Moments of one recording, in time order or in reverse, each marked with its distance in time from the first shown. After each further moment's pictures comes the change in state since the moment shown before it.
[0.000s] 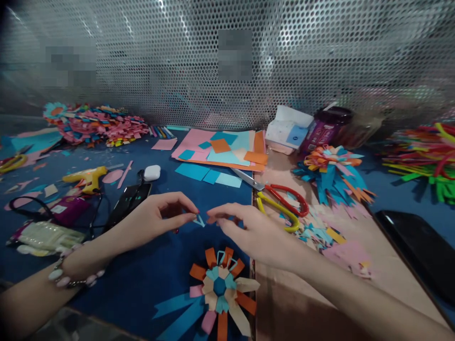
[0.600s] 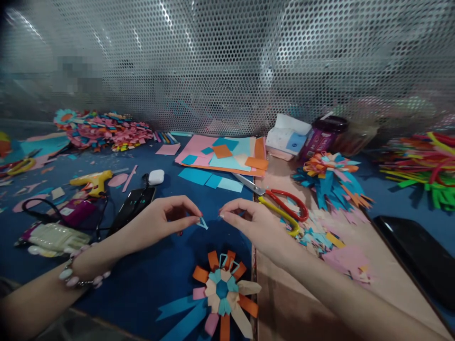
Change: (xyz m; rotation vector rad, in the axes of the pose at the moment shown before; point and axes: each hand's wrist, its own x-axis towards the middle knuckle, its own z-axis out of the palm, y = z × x) left_hand 0.000 0.004 -0.001 -0.011 0.010 0.003; right_hand 0.007 0.016 0.008 0.335 0.204 0.082
